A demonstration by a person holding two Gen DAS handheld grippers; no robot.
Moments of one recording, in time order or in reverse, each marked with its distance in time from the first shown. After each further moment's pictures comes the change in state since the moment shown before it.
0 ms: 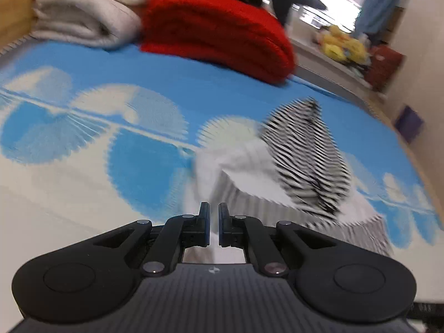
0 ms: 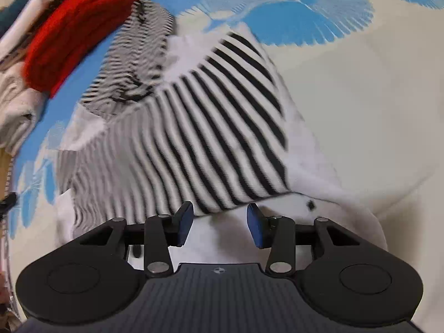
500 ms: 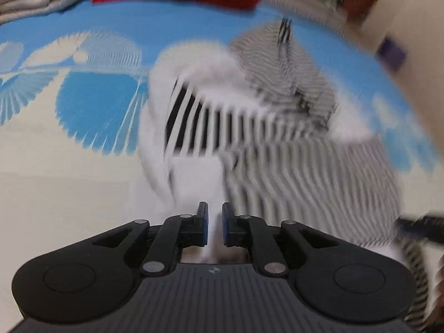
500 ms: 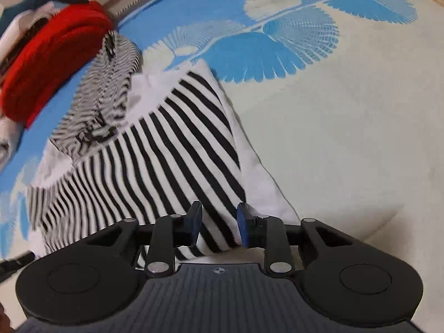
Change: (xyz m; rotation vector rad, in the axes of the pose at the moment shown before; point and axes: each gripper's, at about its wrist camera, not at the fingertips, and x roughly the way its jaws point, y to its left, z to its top) left arm 0.054 -0.019 -0.057 0.166 0.260 0.019; right arm 0.010 -0.026 0.010 0.048 -0.112 -0.126
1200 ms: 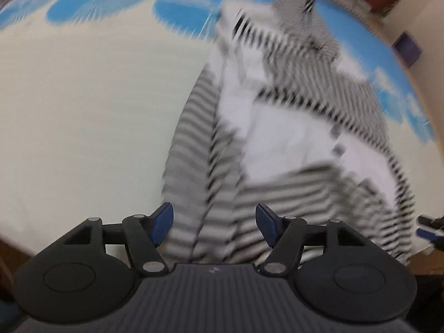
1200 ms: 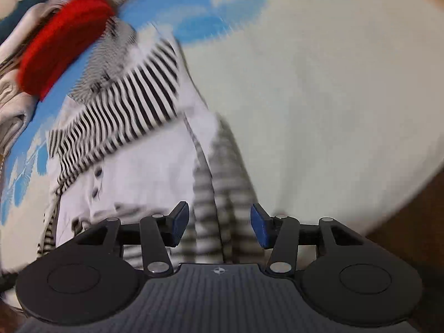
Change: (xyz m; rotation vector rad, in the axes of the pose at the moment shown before) left arm -0.137 0.038 -0.174 -0.153 0.115 0.036; right arm -0.138 -0.094 -0.109 0.034 0.107 0.035
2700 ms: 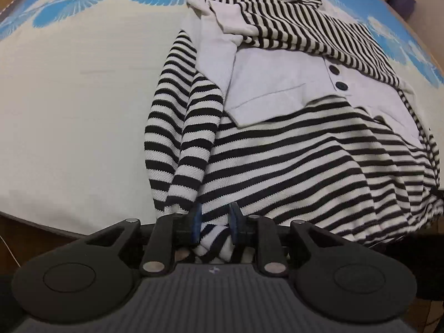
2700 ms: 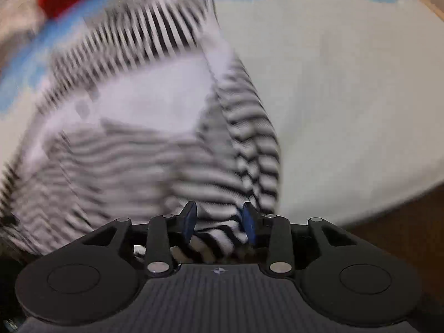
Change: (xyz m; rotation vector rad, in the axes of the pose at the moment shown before) left arm 0.020 -0.042 -0.042 0.138 -0.002 0.064; right arm 0.022 0.003 -0.035 -0.344 0.112 -0.137
